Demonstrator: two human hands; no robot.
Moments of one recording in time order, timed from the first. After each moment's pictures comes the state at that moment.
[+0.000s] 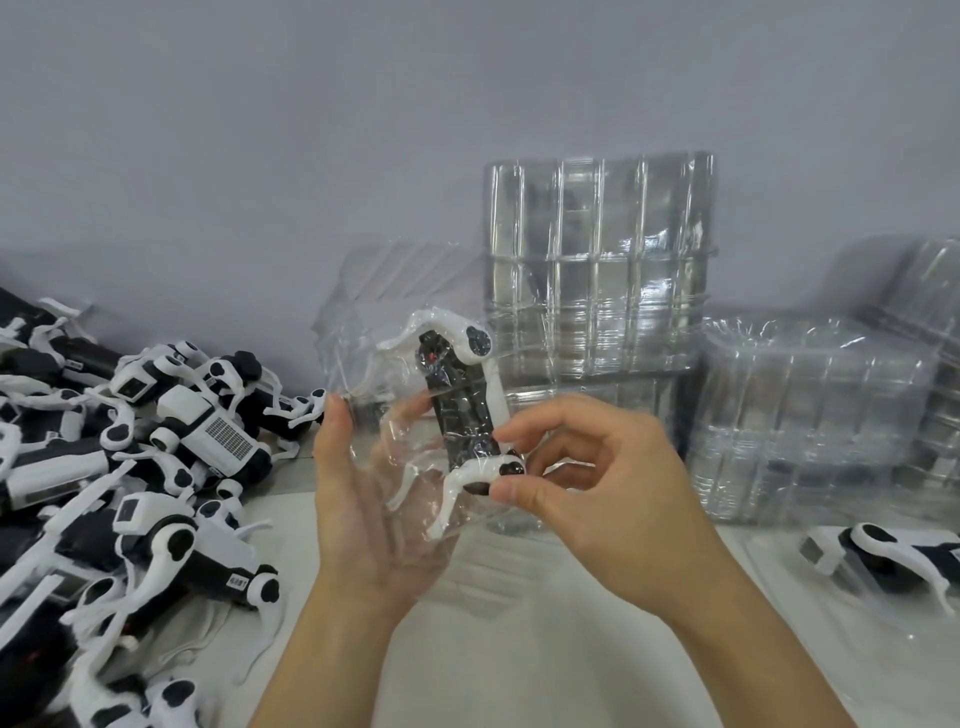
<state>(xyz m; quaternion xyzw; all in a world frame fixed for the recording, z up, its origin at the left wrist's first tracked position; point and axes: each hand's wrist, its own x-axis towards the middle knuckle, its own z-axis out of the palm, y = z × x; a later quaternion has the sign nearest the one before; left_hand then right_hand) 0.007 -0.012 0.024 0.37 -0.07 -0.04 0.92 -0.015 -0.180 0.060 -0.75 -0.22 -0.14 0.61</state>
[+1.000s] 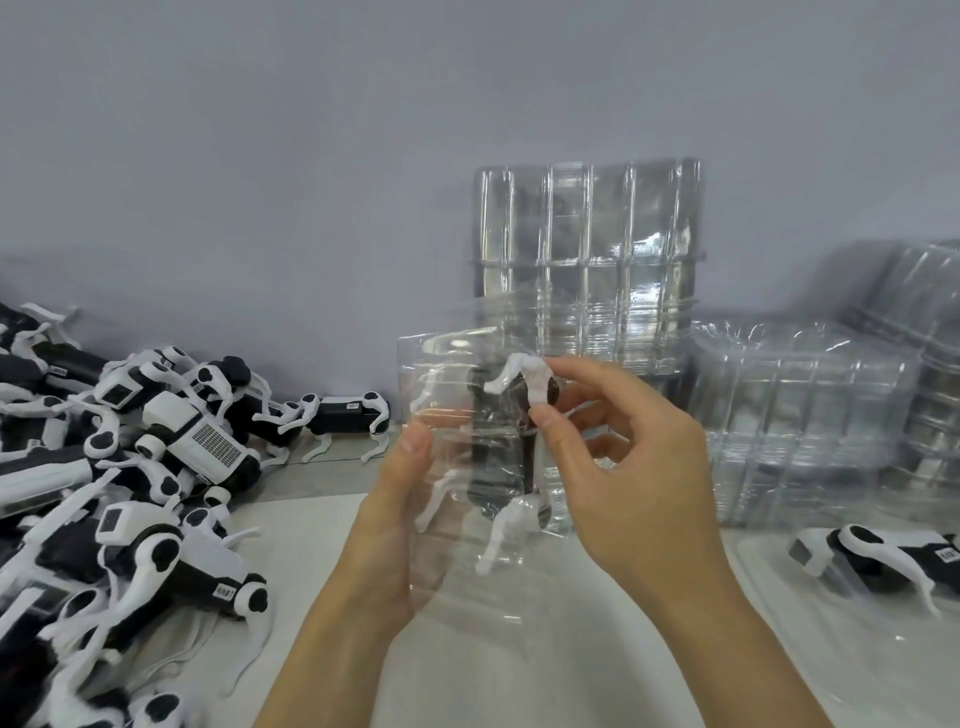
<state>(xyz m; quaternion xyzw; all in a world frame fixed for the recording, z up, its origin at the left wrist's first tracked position) -0.001 -0.027 0.030 0.48 -0.08 -0.01 0.87 -0.004 -0.185 0.053 -0.75 -0.18 -0.34 0.54</state>
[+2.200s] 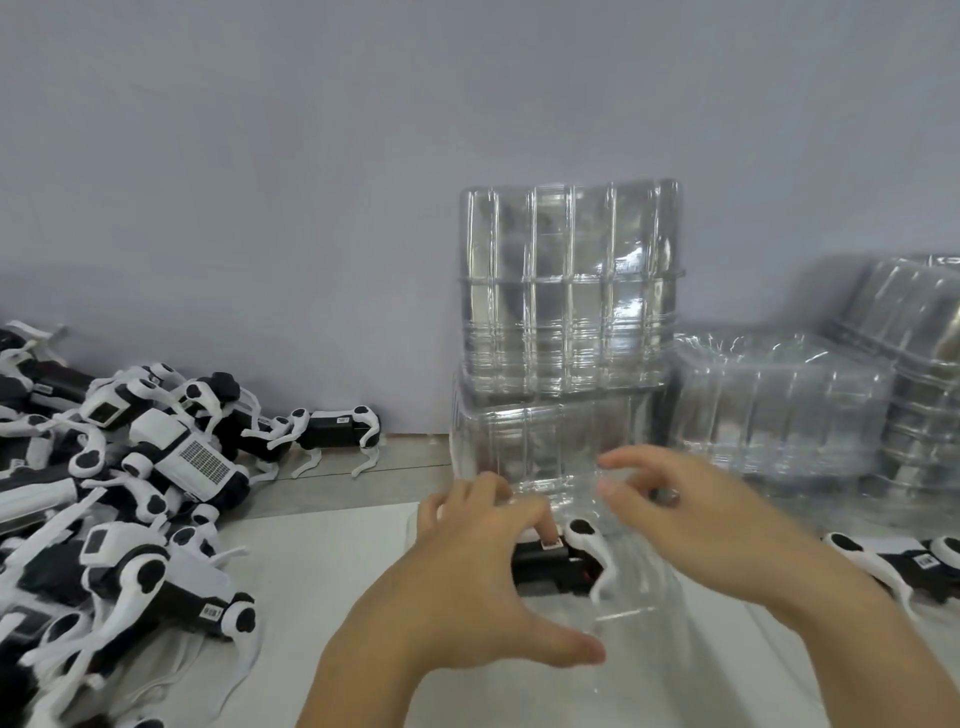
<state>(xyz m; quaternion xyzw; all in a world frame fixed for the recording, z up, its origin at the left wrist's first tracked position) -0.005 -0.045 0.030 0.94 -0.20 -0.07 0.27 -0.006 -0.255 0.056 -0.92 -0.03 0.00 0.38</state>
